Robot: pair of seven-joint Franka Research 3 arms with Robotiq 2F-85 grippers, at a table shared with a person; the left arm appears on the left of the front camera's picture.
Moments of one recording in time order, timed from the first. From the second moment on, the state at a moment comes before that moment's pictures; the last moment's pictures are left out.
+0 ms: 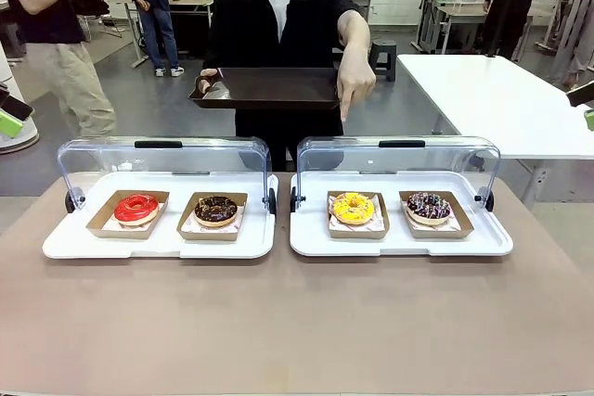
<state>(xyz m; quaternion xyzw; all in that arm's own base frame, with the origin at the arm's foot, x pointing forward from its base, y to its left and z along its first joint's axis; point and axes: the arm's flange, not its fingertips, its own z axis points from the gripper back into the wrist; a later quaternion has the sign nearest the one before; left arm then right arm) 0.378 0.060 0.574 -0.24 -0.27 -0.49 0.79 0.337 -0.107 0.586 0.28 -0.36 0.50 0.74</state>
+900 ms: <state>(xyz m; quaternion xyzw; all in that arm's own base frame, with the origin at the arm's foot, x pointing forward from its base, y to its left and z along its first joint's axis) 0.378 0.060 0.574 -0.24 -0.27 -0.49 0.79 0.337 -0.107 0.586 0.28 -0.36 0.50 0.74</state>
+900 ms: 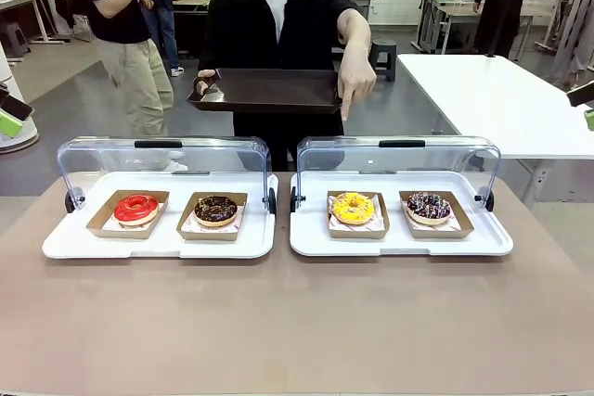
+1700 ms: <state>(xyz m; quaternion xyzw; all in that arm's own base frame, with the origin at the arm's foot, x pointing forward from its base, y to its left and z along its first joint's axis) 0.372 0.067 0.608 -0.30 -0.36 -0.46 0.75 0.338 -0.107 0.586 0.28 -0.36 0.50 0.74</state>
